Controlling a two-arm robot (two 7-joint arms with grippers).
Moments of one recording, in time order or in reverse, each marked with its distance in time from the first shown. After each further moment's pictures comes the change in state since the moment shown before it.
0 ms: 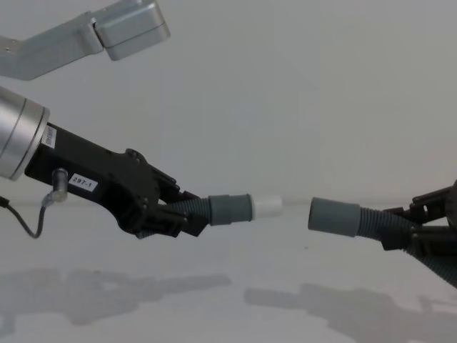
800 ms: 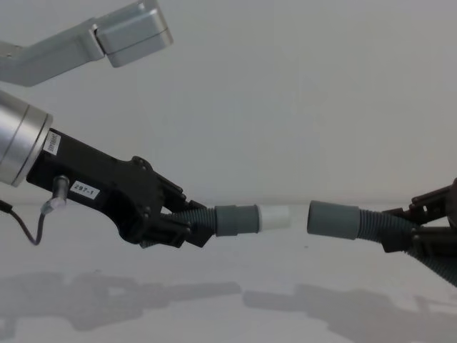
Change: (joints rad) left arm -0.026 0.007 0.038 0.022 -0.018 -0.035 -0.042; right arm 0.019 0.023 -0.026 -0.012 0.003 0.007 0.007
